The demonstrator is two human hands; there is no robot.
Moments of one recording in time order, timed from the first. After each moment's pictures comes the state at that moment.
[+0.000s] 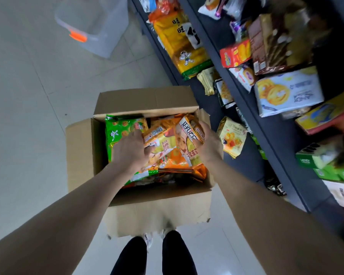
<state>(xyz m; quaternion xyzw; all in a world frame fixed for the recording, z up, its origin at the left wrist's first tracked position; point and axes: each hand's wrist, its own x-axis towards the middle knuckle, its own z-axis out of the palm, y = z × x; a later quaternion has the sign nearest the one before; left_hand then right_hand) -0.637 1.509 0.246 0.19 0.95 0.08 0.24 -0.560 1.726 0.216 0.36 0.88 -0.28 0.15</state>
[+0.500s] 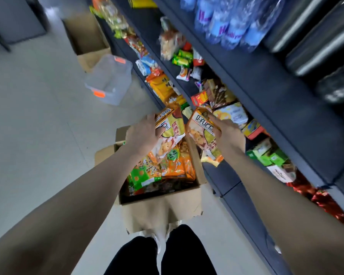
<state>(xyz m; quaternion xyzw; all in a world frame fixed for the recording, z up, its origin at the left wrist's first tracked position) -0.616 1.503 0.520 0.27 0.94 0.17 0.10 -0.484 1.725 0.520 0.27 0.95 -0.15 -0.03</state>
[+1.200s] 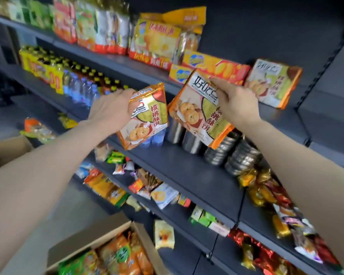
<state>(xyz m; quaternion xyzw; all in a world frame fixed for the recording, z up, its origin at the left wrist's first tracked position) -0.655 1.628 0.863 0.47 0.83 0.22 -0.21 -0.416 1.833 0.919 0.29 0.89 0.05 -0.35</state>
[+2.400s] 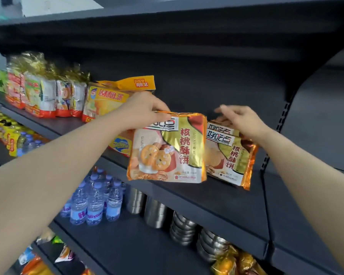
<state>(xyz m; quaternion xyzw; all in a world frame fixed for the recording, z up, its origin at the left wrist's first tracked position) -0.569 1.873 1.046 0.62 0.69 0.34 -0.13 -0.348 2.077 1.053 0.29 0.87 -0.21 -0.34</state>
